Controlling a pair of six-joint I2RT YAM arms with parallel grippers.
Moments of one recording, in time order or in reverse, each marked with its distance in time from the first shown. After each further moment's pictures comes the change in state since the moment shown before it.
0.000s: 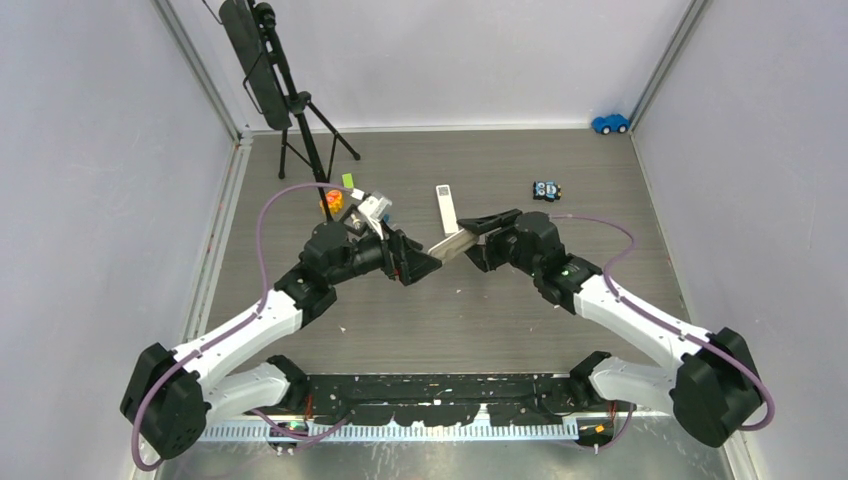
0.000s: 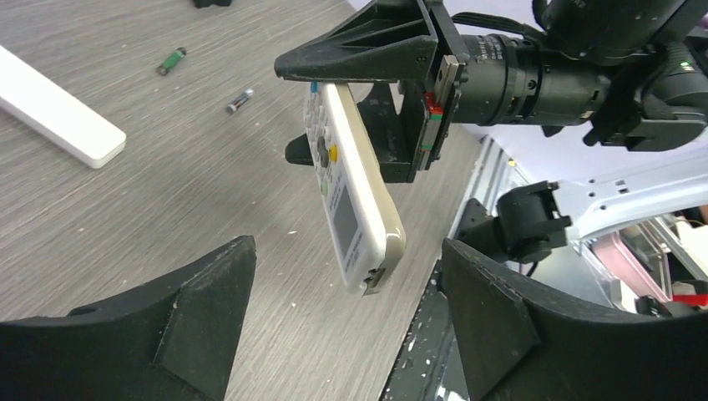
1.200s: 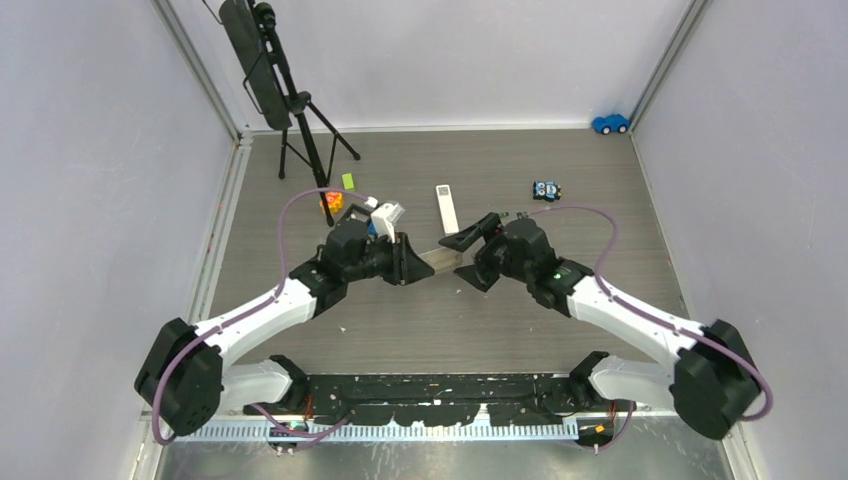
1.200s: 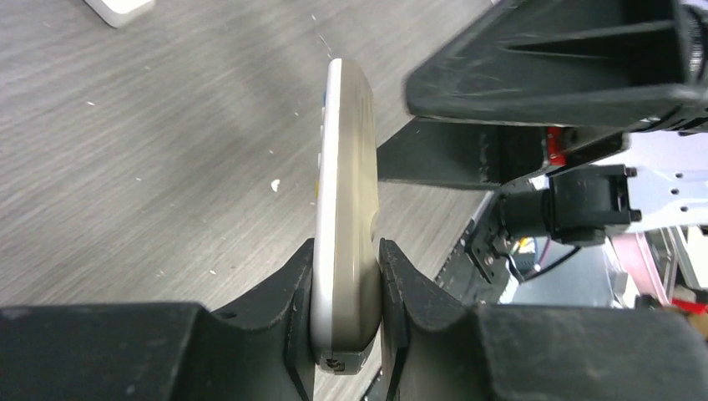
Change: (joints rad) left arm -0.006 0.125 0.014 -0.167 -0.064 -0.032; right arm 0.061 0.095 0.007 0.010 -0.103 -0.208
